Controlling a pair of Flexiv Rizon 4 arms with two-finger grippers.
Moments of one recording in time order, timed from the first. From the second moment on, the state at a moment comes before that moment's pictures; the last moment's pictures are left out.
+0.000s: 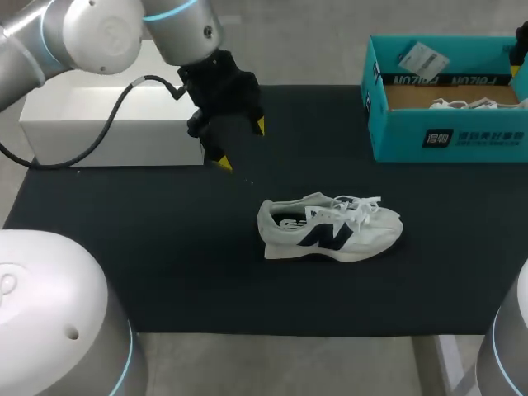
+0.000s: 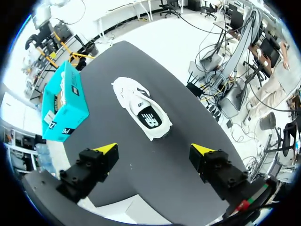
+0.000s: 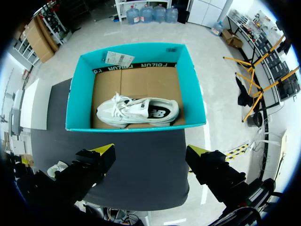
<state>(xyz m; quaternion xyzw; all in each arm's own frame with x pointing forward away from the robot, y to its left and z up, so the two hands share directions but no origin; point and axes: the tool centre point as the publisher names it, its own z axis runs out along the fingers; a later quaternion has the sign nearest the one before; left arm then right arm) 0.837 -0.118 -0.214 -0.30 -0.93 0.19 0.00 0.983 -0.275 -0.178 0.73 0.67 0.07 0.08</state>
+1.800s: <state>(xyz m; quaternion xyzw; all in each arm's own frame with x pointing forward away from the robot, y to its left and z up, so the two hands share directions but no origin) 0.786 -0.090 -0.325 0.05 -0.81 0.58 0.03 0.983 -0.275 -0.178 0.73 0.67 0.07 0.08</state>
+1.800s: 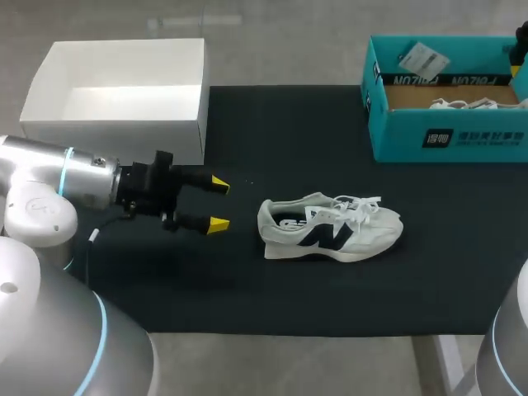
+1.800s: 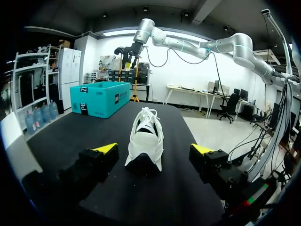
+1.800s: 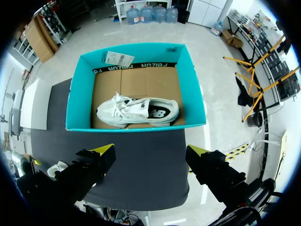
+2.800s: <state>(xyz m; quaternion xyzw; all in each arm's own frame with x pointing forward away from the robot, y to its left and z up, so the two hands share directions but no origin) 0.799 -0.127 -0.398 0.03 -0.86 0.51 0.04 0.983 -0.275 -0.178 0.73 0.67 0.07 0.08</state>
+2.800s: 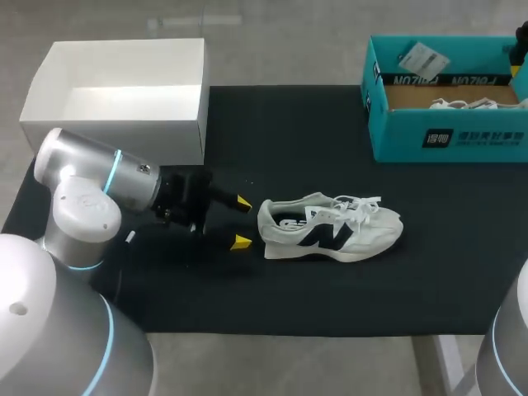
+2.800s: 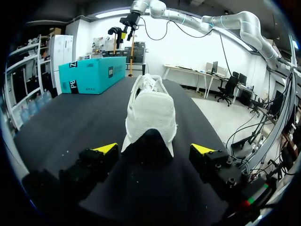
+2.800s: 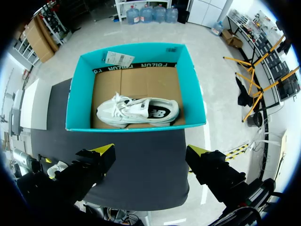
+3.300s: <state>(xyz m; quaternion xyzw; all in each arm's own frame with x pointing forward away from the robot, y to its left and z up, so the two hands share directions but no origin) 0.802 -0.152 -0.415 0.00 -0.86 0.51 0.06 0.983 -0.275 -0.178 0.73 0.67 0.07 0.08</state>
